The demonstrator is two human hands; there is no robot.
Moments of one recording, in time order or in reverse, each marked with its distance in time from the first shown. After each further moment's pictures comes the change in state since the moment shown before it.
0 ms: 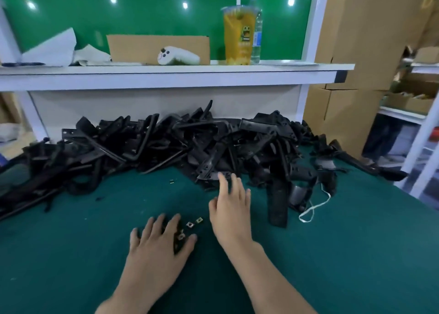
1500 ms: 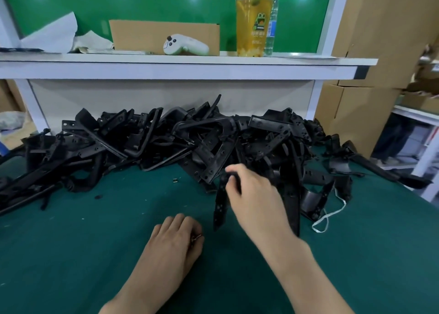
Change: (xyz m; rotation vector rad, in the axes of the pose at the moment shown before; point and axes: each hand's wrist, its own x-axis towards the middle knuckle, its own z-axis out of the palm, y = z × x) left_hand 0.014 0.002 0.003 -0.211 0.272 0.377; right_hand 0.009 -0.006 -0.073 0.050 0.087 -0.136
